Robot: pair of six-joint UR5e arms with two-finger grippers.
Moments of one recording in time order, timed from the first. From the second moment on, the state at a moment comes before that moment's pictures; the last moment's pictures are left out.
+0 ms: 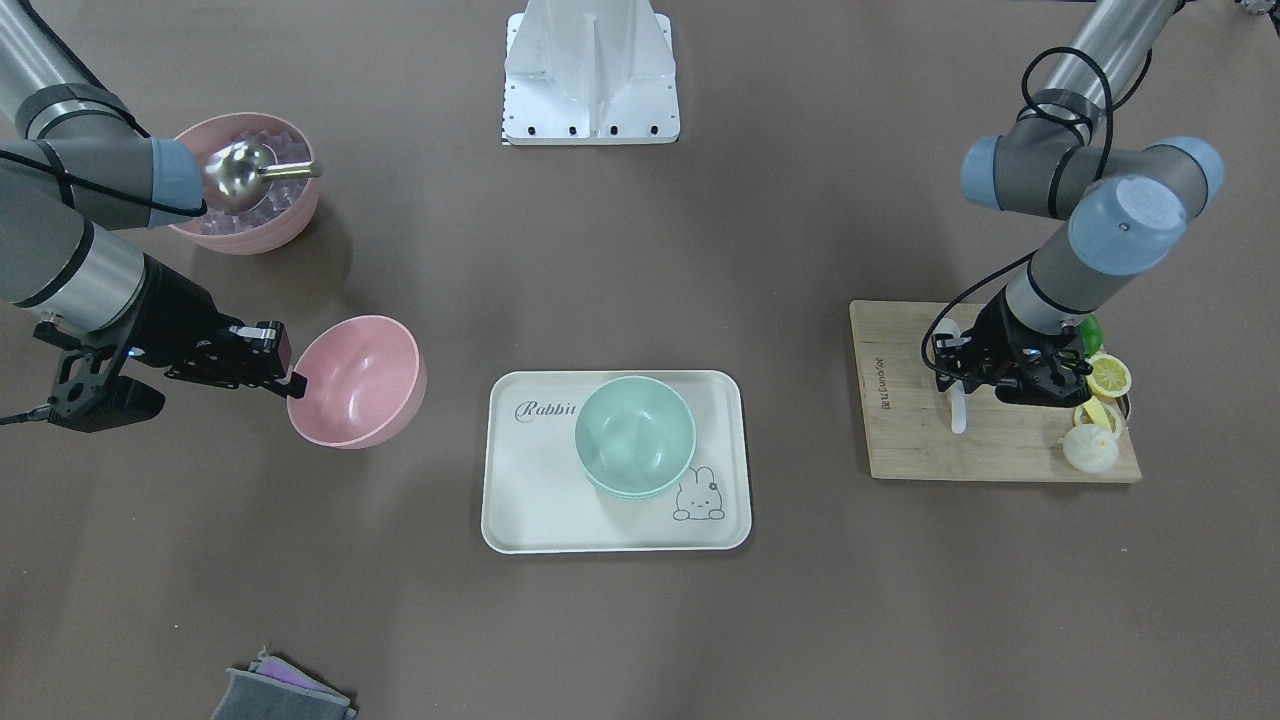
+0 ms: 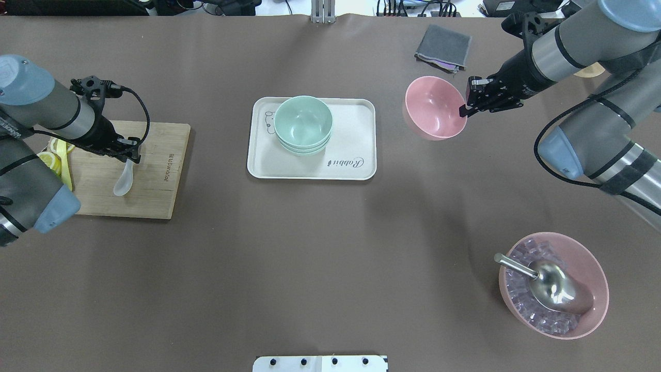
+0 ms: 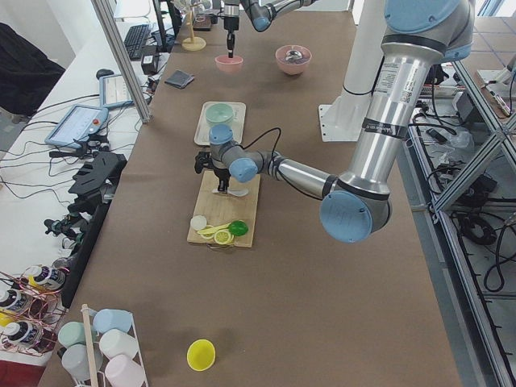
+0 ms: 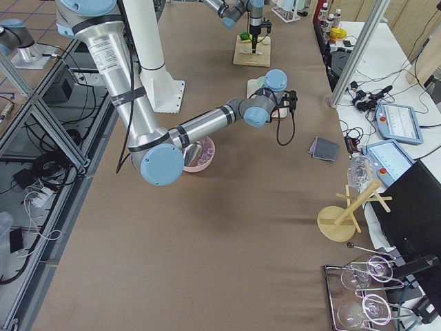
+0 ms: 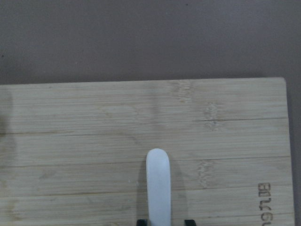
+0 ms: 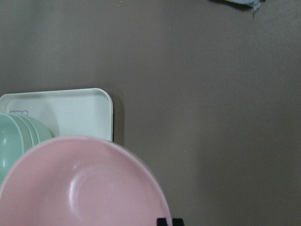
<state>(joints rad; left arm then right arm) -0.90 -1.84 -1.54 -1.99 -2.14 -0.81 1.01 -1.17 1.59 -1.02 2.41 1.08</state>
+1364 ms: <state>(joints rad) -0.89 -1.83 -1.56 -1.99 -2.10 -0.88 1.01 -1.17 1.59 -1.02 2.41 1.08</state>
